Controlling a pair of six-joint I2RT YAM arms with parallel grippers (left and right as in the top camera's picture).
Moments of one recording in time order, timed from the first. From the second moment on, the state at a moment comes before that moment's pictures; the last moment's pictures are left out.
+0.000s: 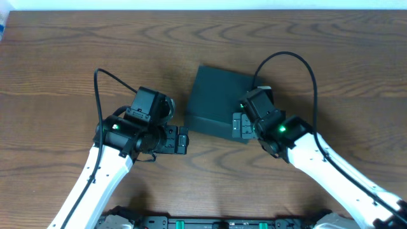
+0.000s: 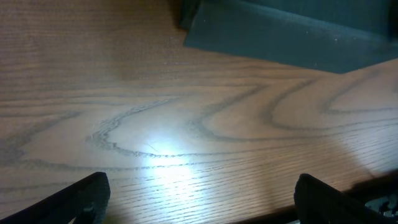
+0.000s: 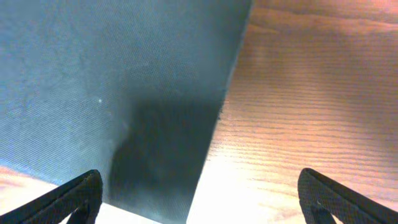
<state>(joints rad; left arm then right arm) -0.37 1.20 1.04 -1.11 0.20 -0.31 0.61 1.40 0.96 -0.66 0.21 0.53</state>
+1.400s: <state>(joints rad) -0.54 1.20 0.99 -1.09 0.11 -0.34 0.59 1.46 0.97 -0.69 0.30 0.57</state>
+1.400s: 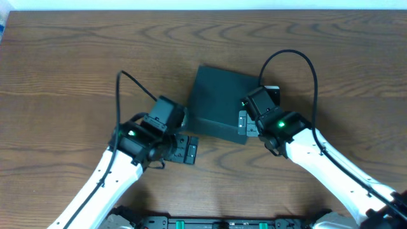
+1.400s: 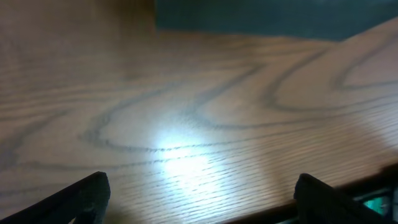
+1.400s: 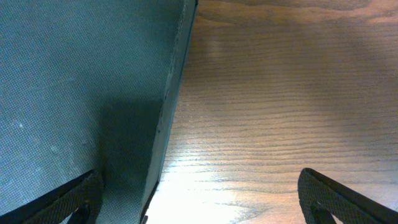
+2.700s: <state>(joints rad) -0.59 1.38 0.88 -0.85 0.00 -0.41 0.59 1.50 0.94 -0.54 0.24 0.59</state>
